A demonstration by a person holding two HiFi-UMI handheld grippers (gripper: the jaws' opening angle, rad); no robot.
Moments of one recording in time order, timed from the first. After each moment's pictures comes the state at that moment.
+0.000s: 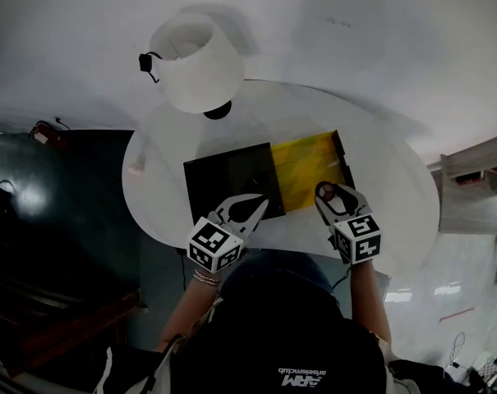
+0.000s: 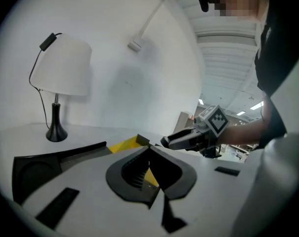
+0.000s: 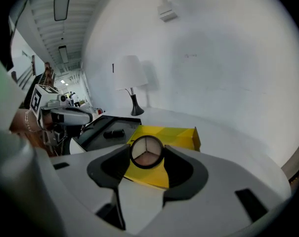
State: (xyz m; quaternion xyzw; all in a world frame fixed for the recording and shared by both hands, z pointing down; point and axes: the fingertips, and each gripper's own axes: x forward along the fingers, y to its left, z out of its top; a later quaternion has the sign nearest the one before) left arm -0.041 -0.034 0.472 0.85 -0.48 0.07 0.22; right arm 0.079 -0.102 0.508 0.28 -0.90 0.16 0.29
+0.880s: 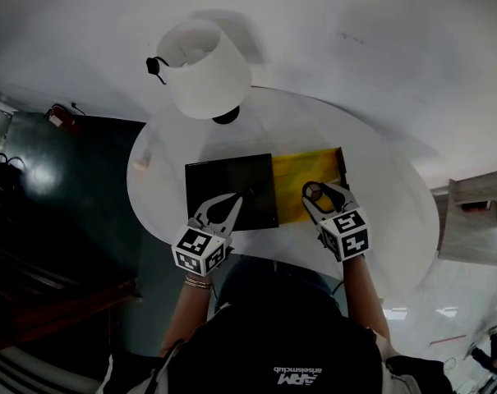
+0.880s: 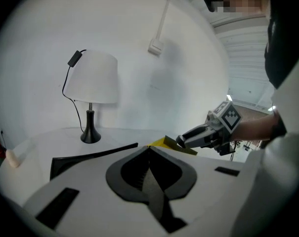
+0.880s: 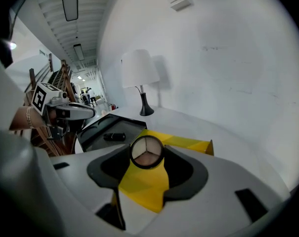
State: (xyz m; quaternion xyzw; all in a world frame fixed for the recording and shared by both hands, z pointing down) left arm -0.098 -0.043 0.474 0.76 -0.61 0.09 0.21; right arm 0.040 -0.132 0.512 0.18 -0.92 0.14 0.31
